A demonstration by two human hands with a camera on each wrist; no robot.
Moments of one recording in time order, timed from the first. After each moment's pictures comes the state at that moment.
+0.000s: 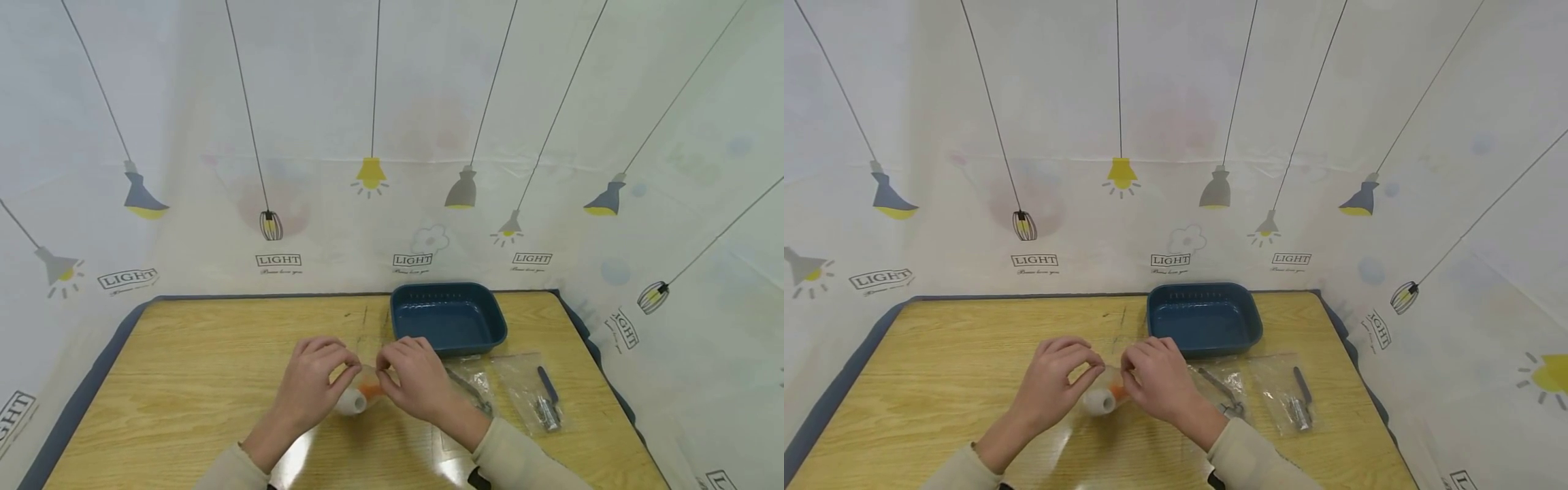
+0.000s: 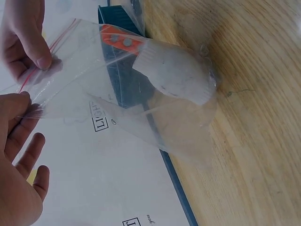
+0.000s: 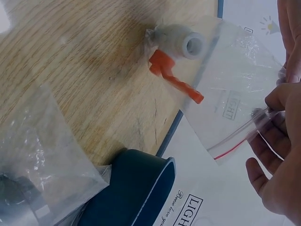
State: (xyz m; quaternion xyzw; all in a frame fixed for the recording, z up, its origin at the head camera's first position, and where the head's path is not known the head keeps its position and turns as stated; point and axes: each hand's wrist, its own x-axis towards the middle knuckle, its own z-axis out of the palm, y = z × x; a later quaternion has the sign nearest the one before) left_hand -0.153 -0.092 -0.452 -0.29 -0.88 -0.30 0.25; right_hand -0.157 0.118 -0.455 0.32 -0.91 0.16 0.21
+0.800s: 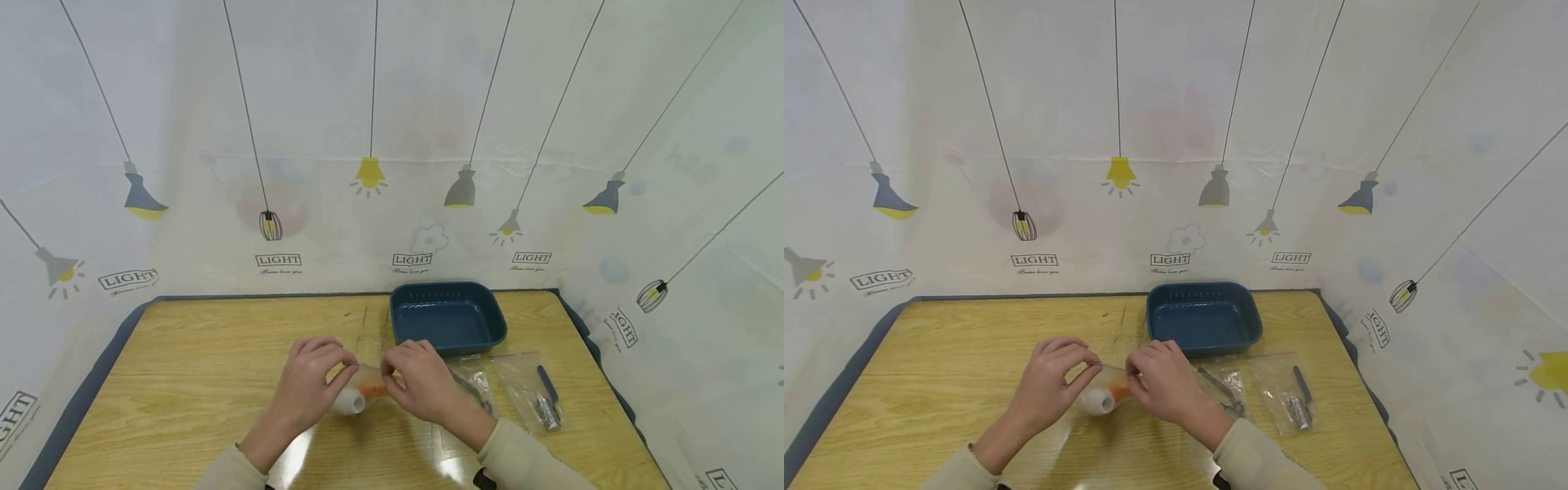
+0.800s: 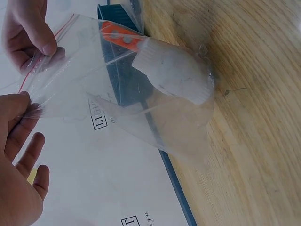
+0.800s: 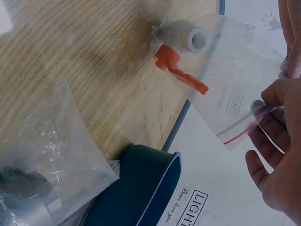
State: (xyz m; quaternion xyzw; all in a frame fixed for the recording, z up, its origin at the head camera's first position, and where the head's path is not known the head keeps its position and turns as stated) left_hand -0.152 -0.096 -0.453 -0.28 -0.88 -0.30 0.24; right_hand -0.154 0.126 -0.454 0.32 -0.92 0.16 0.15
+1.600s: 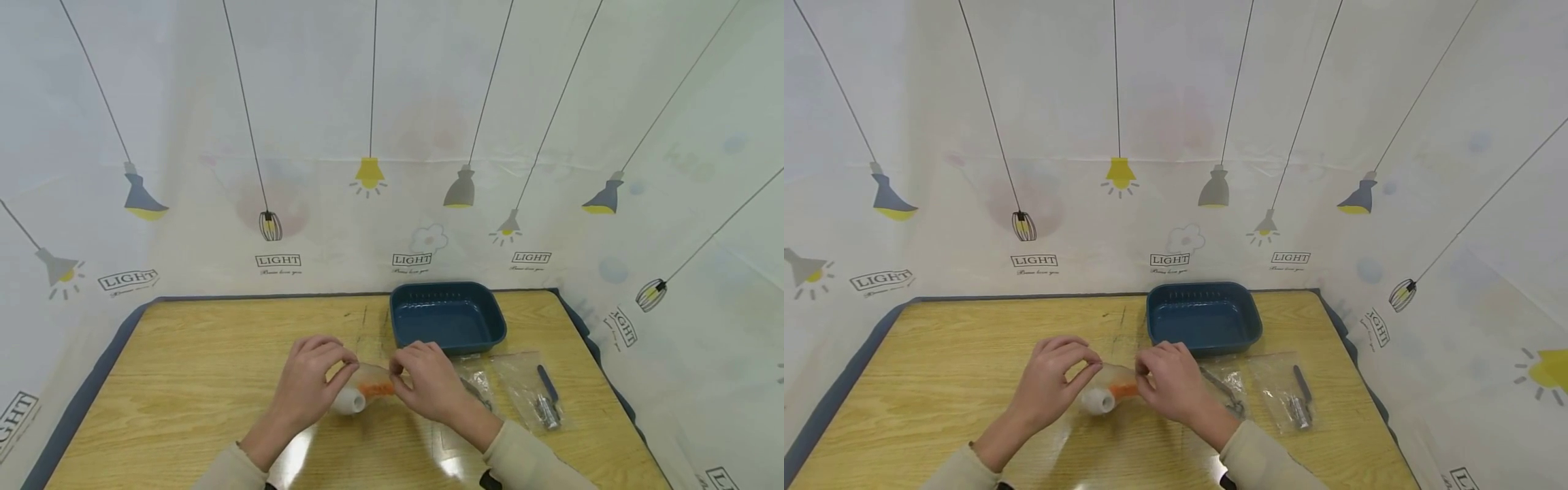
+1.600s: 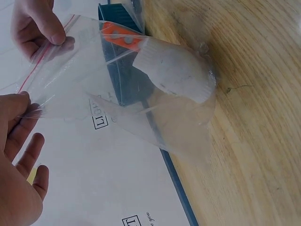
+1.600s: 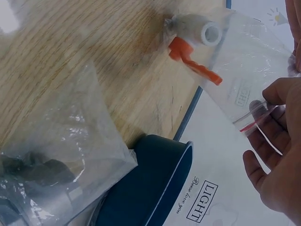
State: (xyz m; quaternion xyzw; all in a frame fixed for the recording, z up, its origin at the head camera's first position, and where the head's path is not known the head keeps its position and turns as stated) left_hand -0.153 -0.095 -0.453 -0.28 -0.88 -0.30 0.24; right_hand -0.152 0.137 -0.460 0.31 -0.93 0.16 0.16
